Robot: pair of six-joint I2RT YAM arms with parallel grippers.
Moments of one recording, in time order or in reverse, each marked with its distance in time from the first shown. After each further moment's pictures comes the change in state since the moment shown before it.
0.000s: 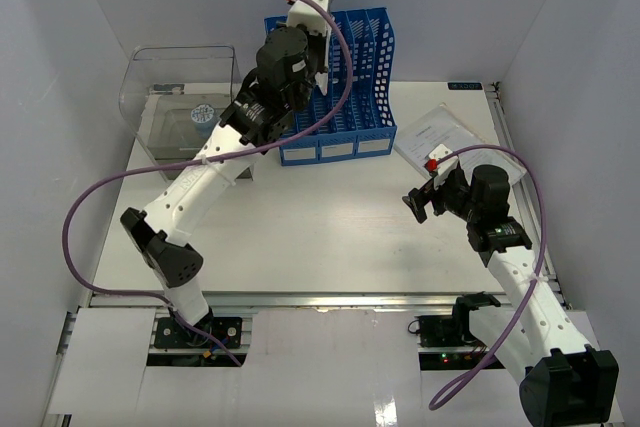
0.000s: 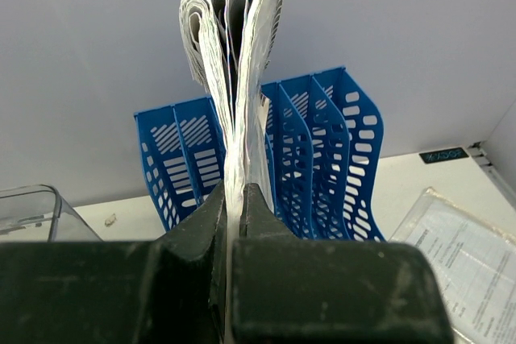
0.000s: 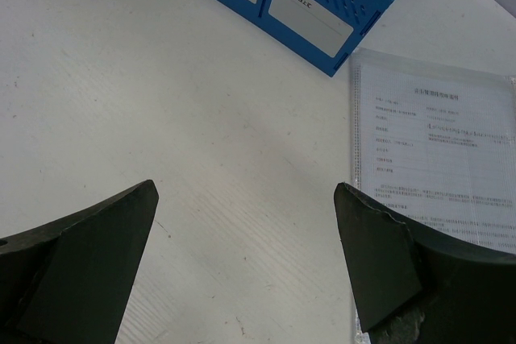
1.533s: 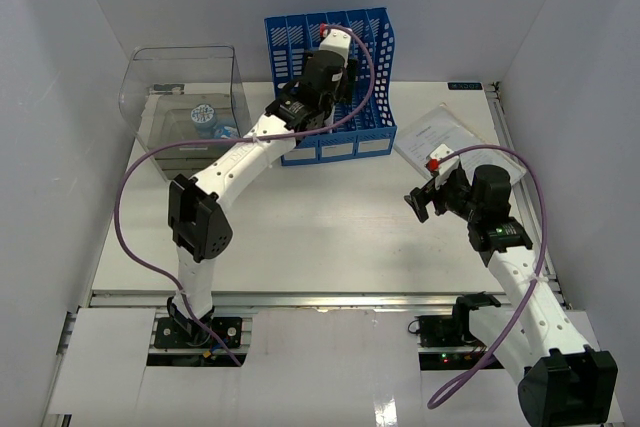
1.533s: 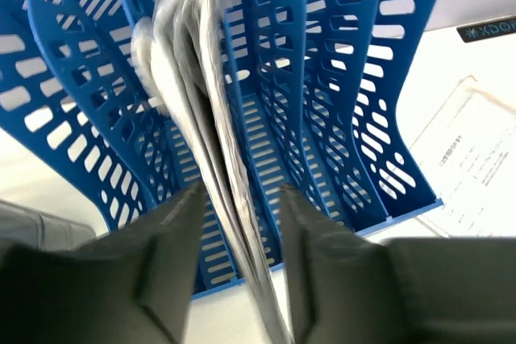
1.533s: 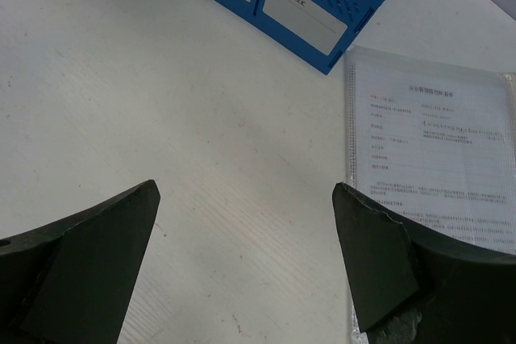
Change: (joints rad) left arm 0.061 0.248 -0.061 -0.067 0.096 -0.179; right arm -0.013 -0.002 -0.001 0.000 -0.002 -0.005
